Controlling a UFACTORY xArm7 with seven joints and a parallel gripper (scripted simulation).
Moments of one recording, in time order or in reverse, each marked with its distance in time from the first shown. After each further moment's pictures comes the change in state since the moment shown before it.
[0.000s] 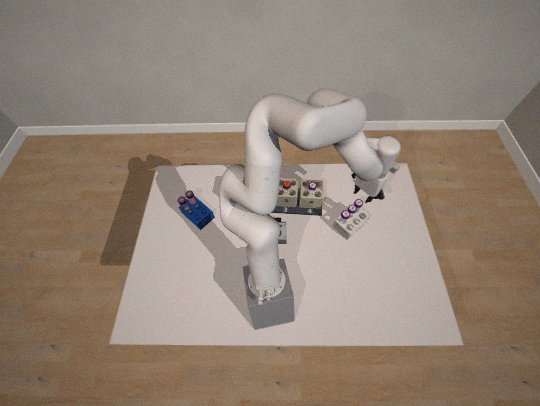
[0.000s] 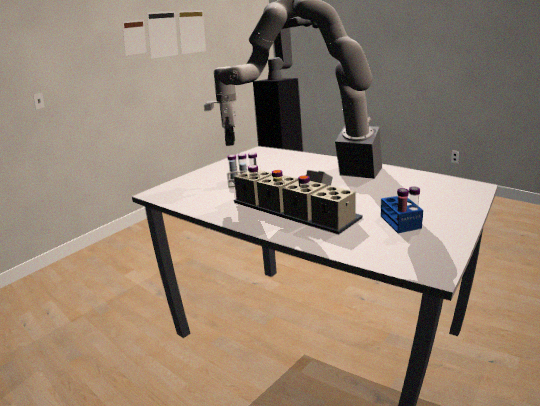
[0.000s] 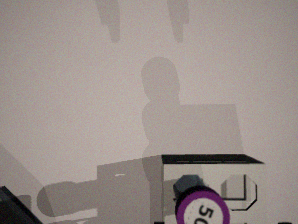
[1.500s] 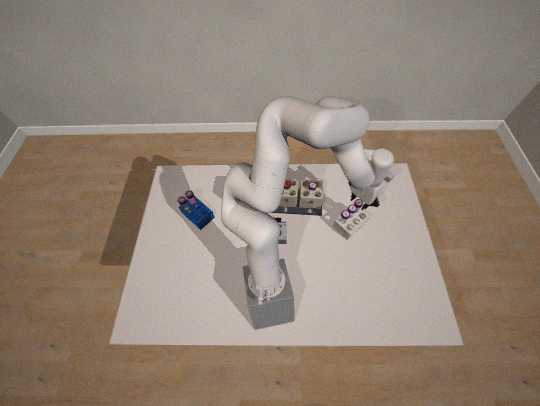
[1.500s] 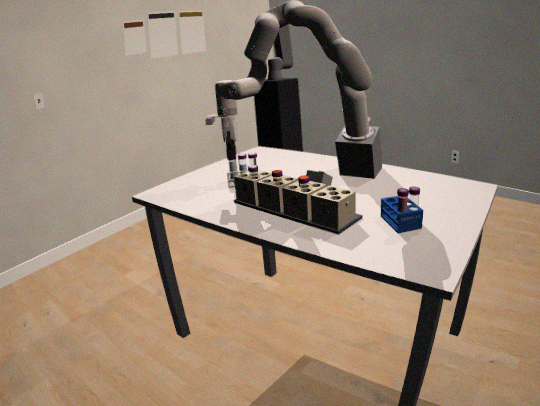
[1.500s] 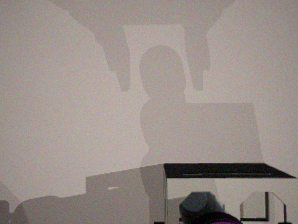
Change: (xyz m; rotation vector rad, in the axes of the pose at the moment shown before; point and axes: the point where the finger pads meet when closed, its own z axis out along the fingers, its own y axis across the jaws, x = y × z) arm 0.000 0.000 0.055 0.001 0.000 0.000
